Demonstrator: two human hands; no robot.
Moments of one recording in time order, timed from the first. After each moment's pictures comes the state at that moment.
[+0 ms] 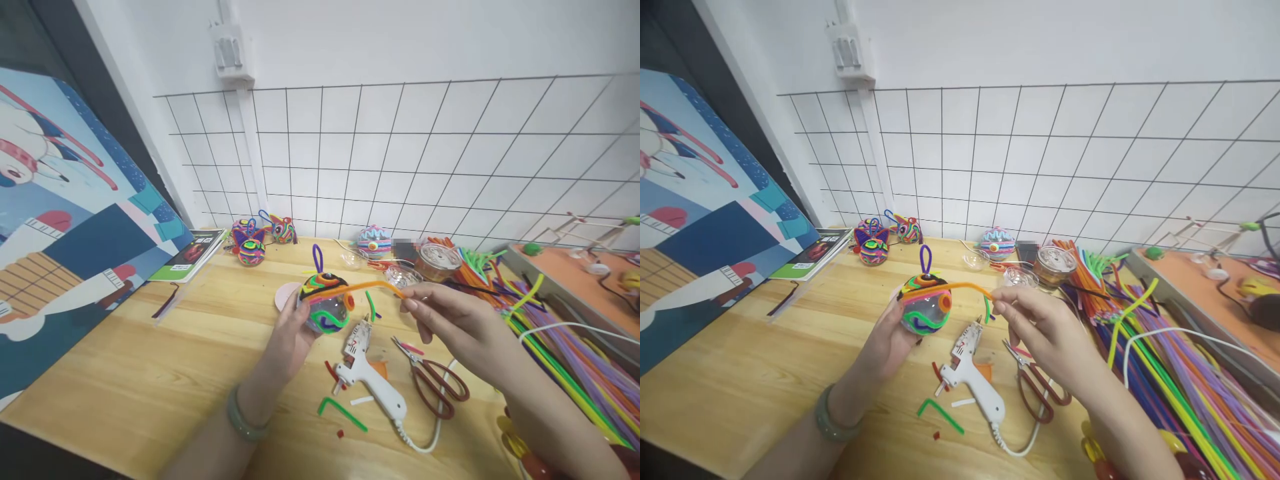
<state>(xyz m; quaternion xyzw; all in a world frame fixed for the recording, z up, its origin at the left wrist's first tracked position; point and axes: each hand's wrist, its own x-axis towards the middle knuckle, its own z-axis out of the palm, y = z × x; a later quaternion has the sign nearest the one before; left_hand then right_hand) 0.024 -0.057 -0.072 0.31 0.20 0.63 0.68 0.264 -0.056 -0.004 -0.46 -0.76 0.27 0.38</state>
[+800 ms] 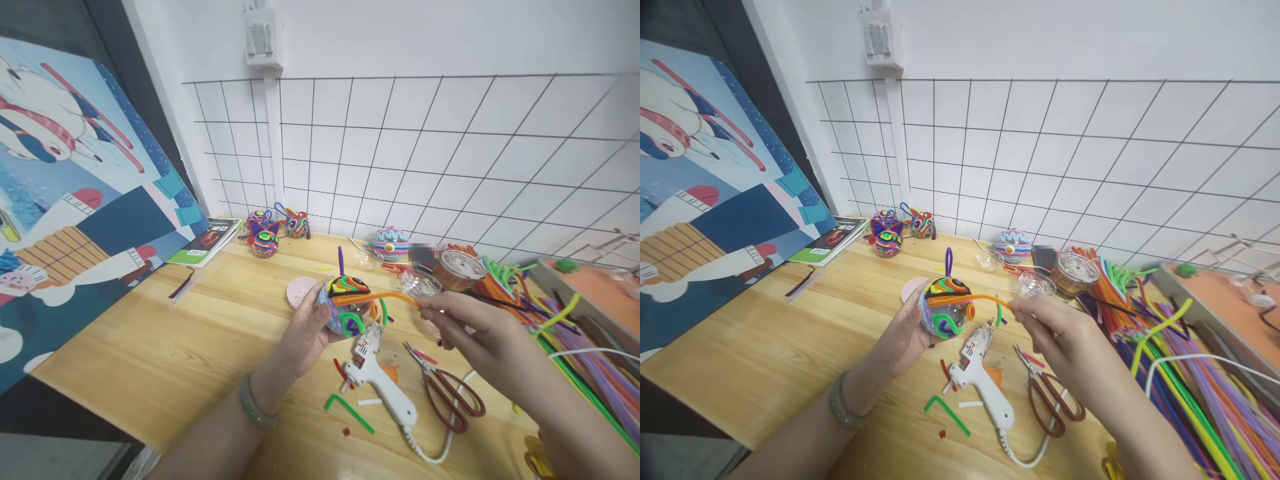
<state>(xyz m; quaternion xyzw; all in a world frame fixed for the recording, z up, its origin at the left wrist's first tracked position) 0.026 -0.058 -0.078 0.32 0.18 0.60 0.71 0.270 -0.050 -0.009 -0.44 -0.83 0.11 0.31</state>
